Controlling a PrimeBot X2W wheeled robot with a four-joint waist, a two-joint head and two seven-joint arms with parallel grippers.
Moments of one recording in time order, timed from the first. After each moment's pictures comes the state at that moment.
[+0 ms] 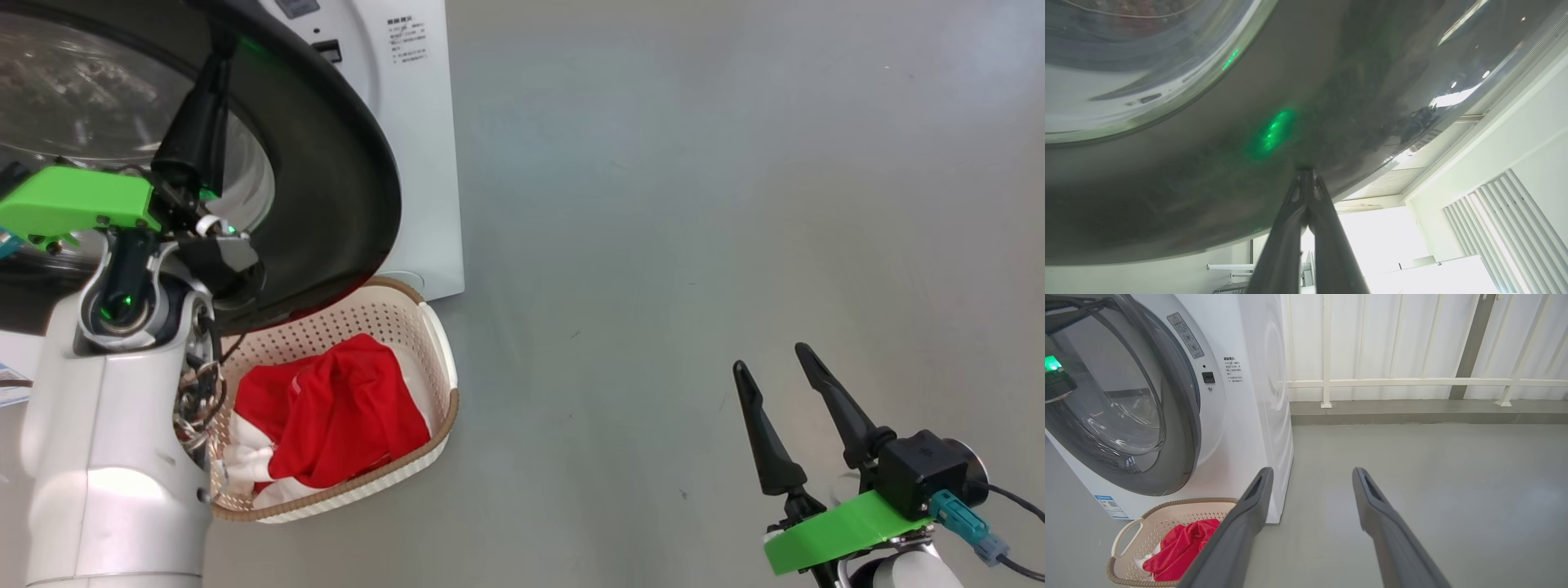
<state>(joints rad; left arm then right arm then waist) -0.91 0.06 0.06 0.71 -1.70 -0.12 0.24 -0.06 -0.04 0.07 0.14 0.21 0.12 -0.26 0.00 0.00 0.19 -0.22</state>
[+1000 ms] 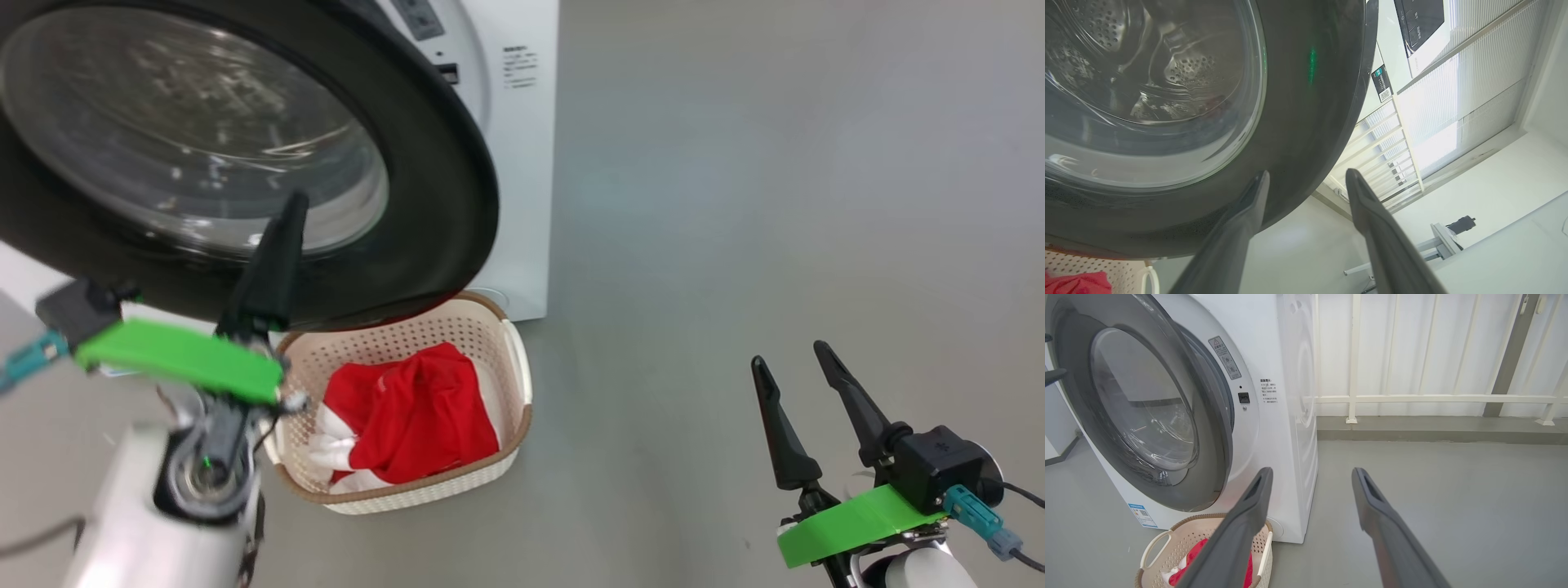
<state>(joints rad) -0.55 0.15 -0.14 0.35 -1.25 -0.12 0.03 -0.06 -0.04 0.04 0.16 0.22 0.12 -0.26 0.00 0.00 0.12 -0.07</state>
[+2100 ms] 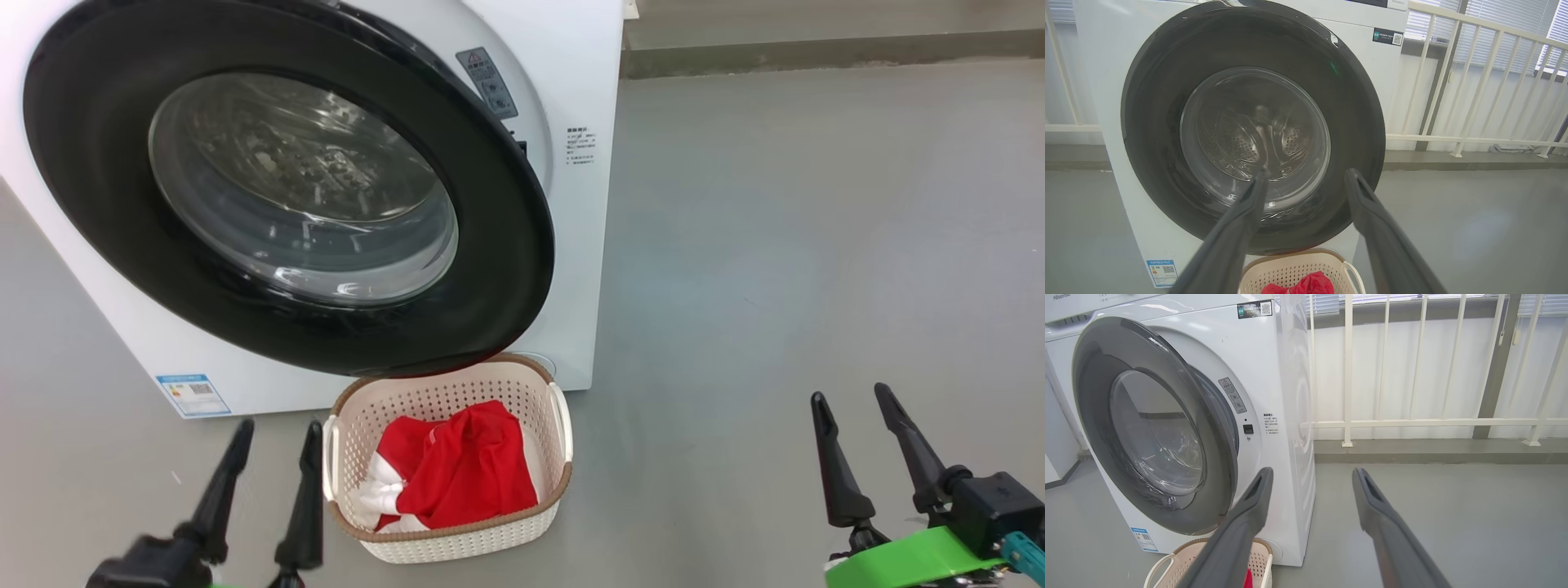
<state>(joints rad) -0.03 0.21 -0.16 0.03 -0.40 0.05 -0.25 0.05 -0.04 -0.06 0.13 0.23 0.12 -0.26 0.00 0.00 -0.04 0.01</state>
